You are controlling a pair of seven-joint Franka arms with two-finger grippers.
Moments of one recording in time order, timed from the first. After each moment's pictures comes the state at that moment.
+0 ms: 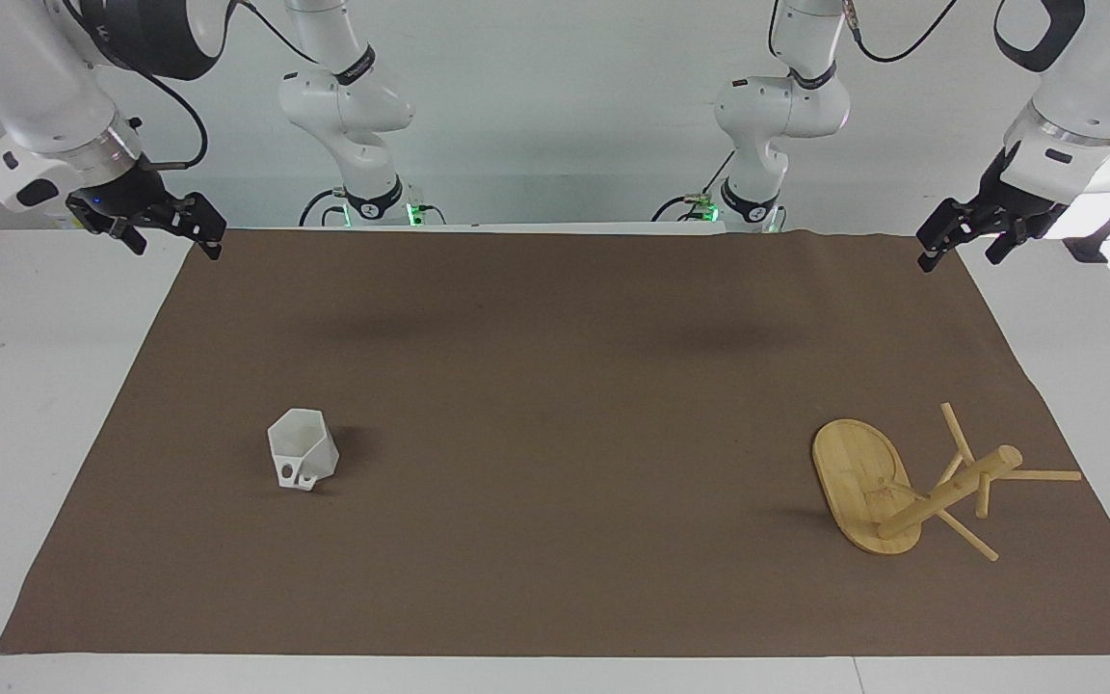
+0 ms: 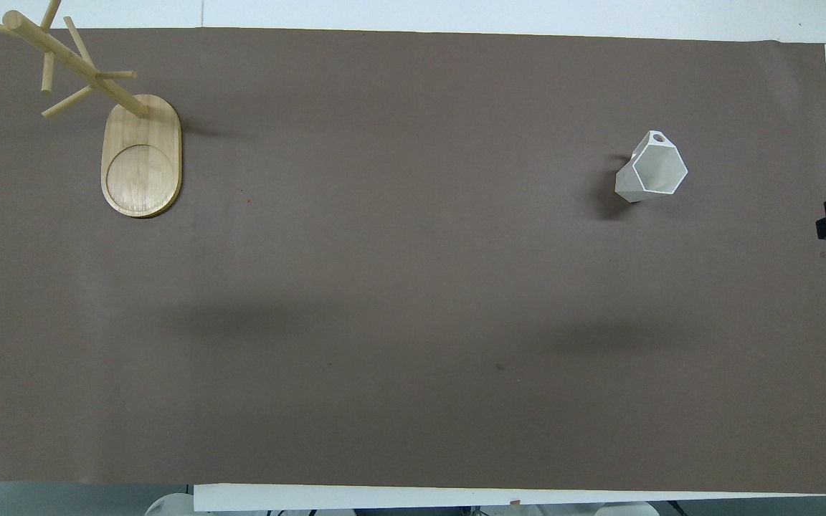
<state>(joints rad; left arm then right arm) -0.16 -0.07 0.12 -1.64 0.02 1.57 -0.05 -0.06 -0.01 -0.10 -1.58 -0.06 1.43 -0.09</state>
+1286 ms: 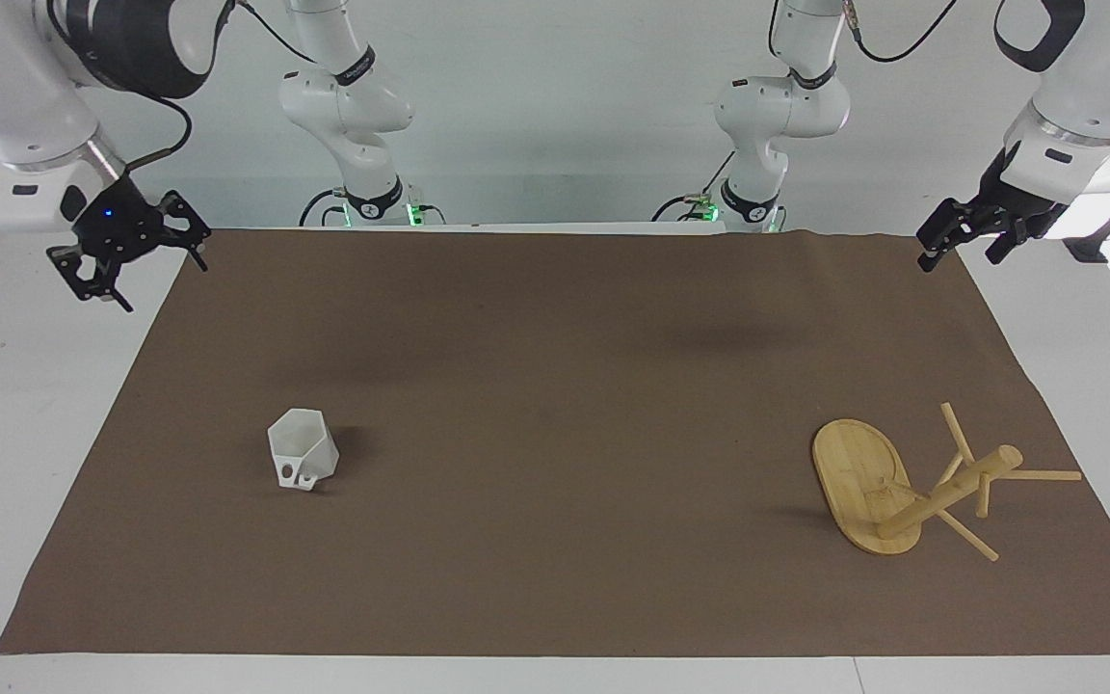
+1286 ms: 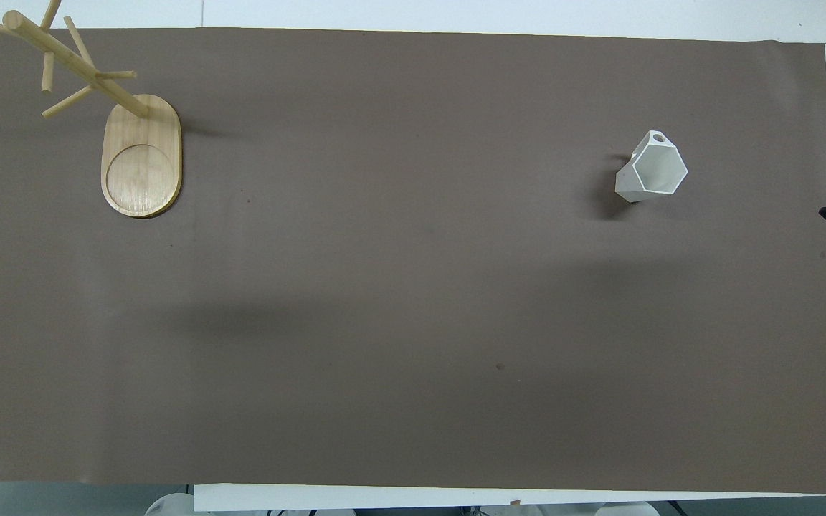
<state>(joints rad) -0.16 -0.07 0.12 -1.64 0.02 1.57 -0.05 -0.20 0.06 -0.10 -1.63 0.21 1.67 -1.20</state>
